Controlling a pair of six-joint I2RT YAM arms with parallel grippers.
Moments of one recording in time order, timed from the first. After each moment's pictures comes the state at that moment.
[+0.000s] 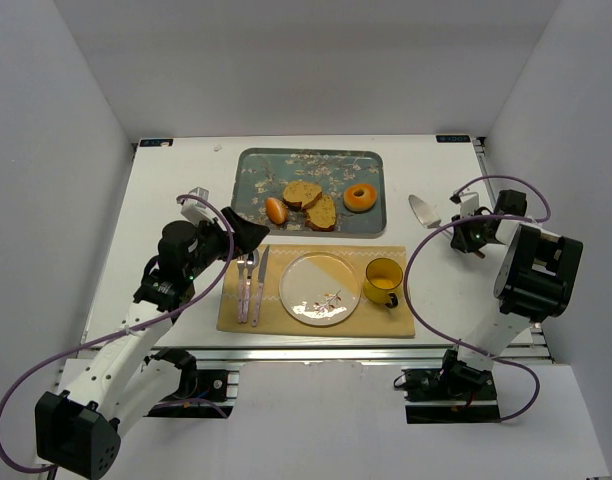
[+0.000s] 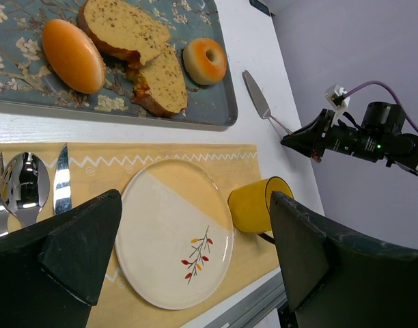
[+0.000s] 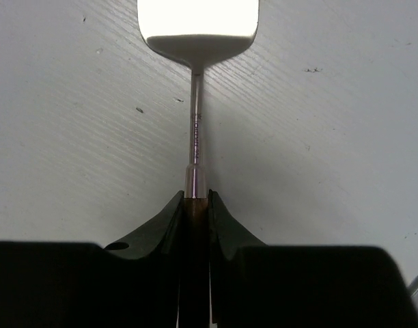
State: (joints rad) left arm -0.34 0.85 0.61 -0.01 0.23 -0.72; right arm -0.33 1.78 1.01 -0.32 -0.53 -0.81
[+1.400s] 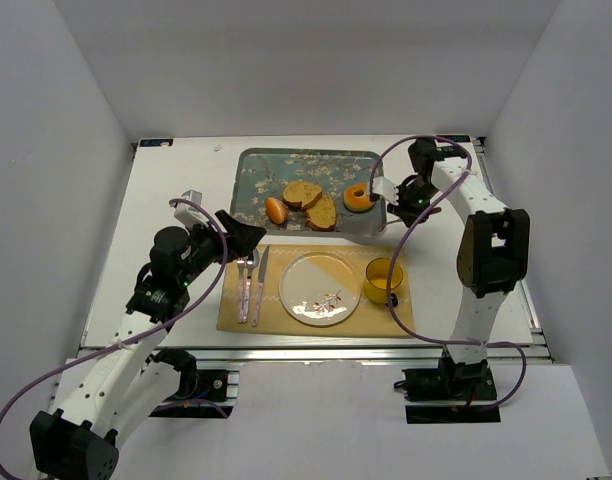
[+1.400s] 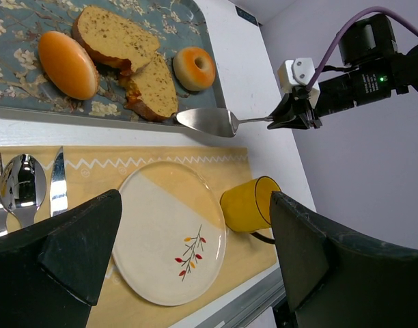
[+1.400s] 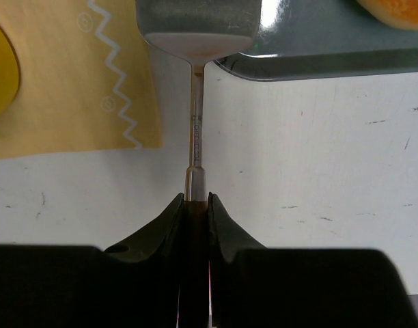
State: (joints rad) left arm -0.34 0.76 0.61 -0.05 0.22 -0.72; right arm 0.18 1.95 1.67 -1.15 -0.28 -1.32
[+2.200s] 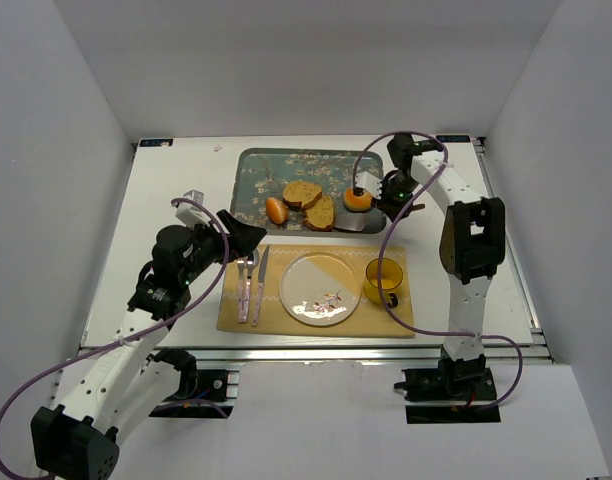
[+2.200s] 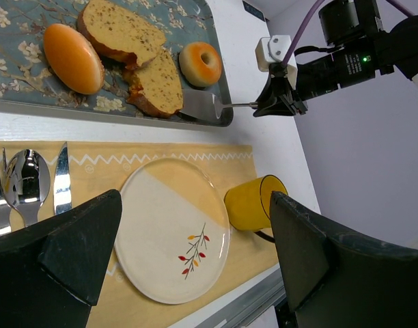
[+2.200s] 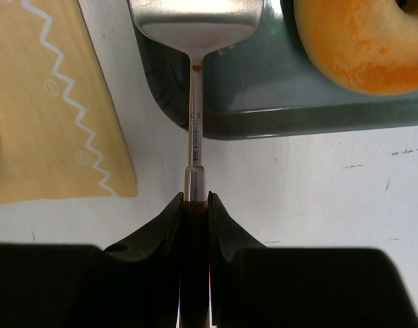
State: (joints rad) left arm -0.34 0.78 0.61 -0.05 0.22 -0.72; right arm 0.25 2.12 1.85 -1.17 -0.24 -1.21
